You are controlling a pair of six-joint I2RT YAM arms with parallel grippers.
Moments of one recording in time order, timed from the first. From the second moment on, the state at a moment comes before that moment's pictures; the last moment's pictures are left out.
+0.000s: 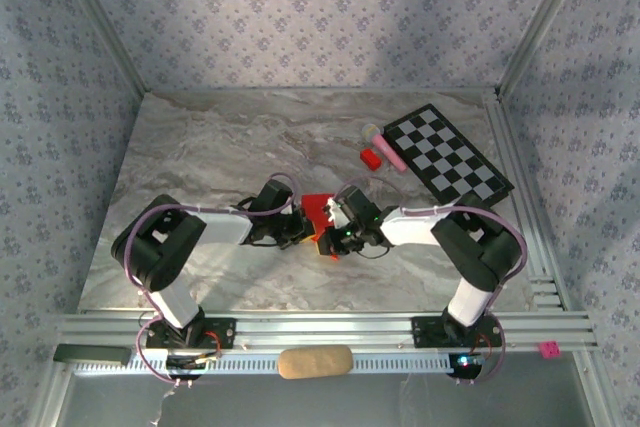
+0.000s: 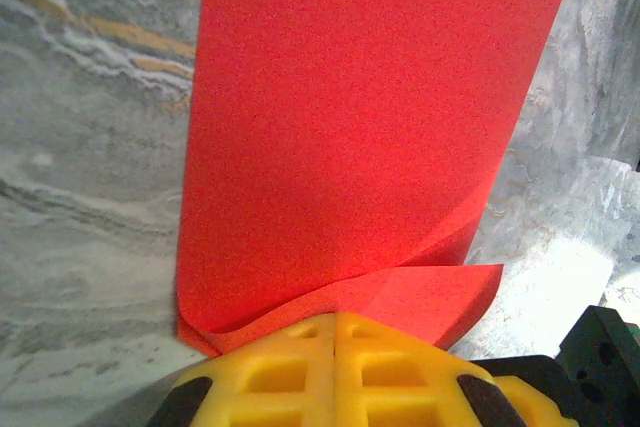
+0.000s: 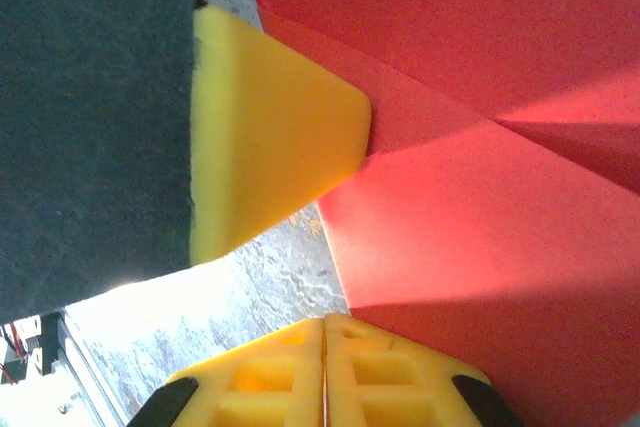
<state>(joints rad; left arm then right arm) -0.68 1.69 0.67 0.10 0.43 -1.06 0.77 1.71 0.74 -0.02 -0.50 0.61</state>
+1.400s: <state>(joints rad) -0.68 1.69 0.69 0.07 0.43 -1.05 0.74 1.44 0.62 -0.10 -0.54 0.65</state>
